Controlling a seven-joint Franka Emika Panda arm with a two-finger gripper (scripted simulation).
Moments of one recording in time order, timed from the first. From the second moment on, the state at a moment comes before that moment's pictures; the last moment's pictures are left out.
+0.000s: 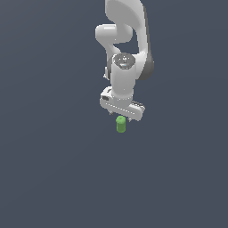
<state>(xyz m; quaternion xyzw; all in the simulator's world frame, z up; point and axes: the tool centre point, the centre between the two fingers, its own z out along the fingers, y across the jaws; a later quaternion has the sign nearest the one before) -0.047 0.031 0.147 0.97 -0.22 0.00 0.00</state>
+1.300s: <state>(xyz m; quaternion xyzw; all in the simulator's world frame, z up) -0.056 0.040 0.098 0.97 -0.25 0.00 0.00</state>
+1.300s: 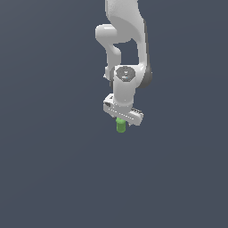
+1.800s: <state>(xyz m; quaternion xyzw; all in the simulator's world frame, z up) -0.054 0.040 0.096 0.97 -0.25 0.00 0.00</state>
